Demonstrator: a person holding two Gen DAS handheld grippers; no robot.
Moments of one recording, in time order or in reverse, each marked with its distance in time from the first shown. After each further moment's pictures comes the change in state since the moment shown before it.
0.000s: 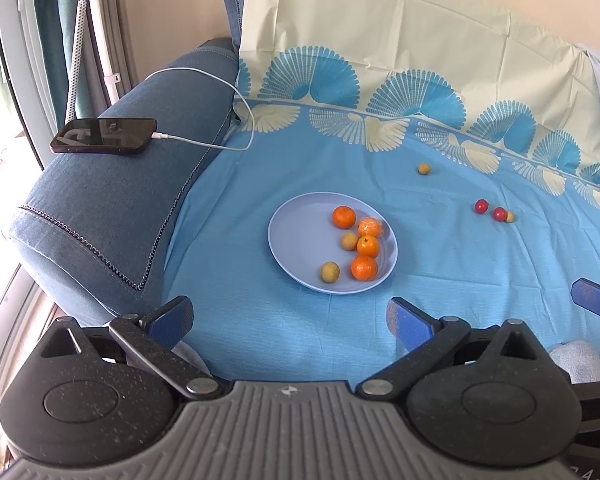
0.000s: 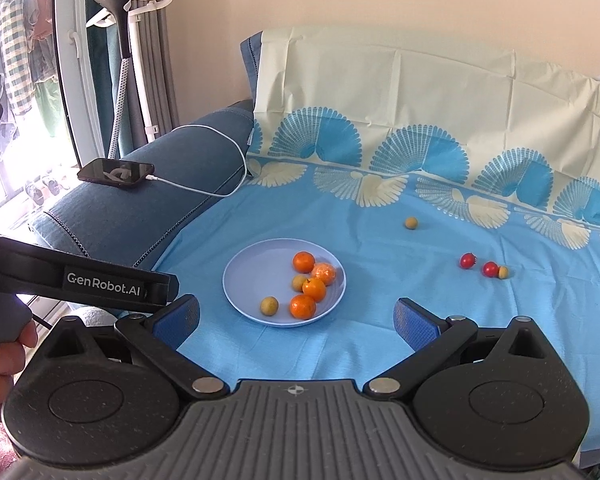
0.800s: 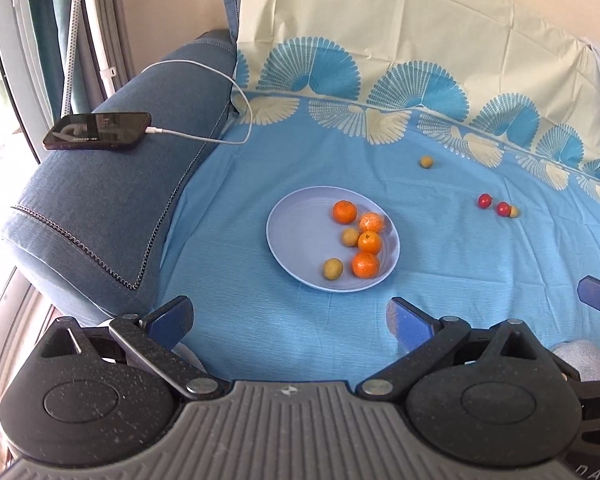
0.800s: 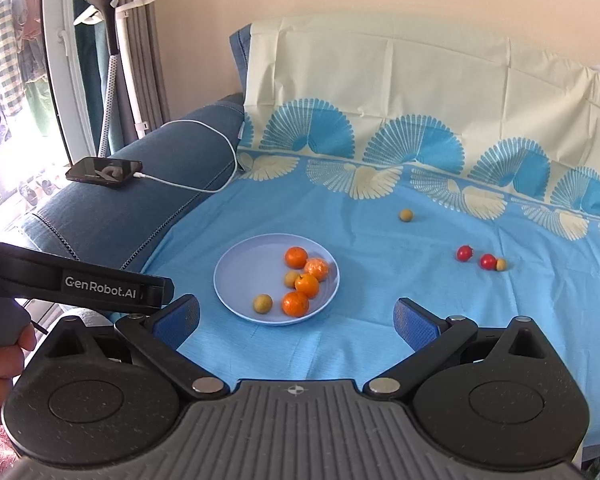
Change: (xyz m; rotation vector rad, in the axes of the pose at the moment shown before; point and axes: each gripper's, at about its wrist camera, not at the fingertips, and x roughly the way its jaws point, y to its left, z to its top) left arm 0.010 -0.002 0.006 0.006 0.024 0.004; right arm 0.009 -0.003 0.001 0.018 0.014 -0.013
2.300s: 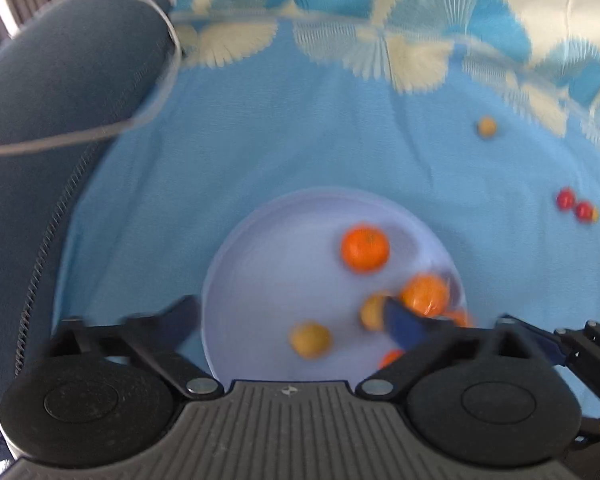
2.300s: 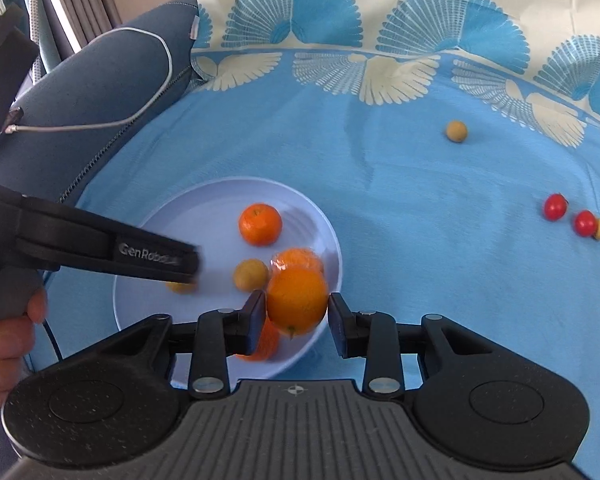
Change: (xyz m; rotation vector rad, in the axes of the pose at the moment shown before) left arm 0.249 -0.027 0.100 0.039 0.200 -0.012; right arm 0.260 -0.046 0.023 0.079 0.298 0.070
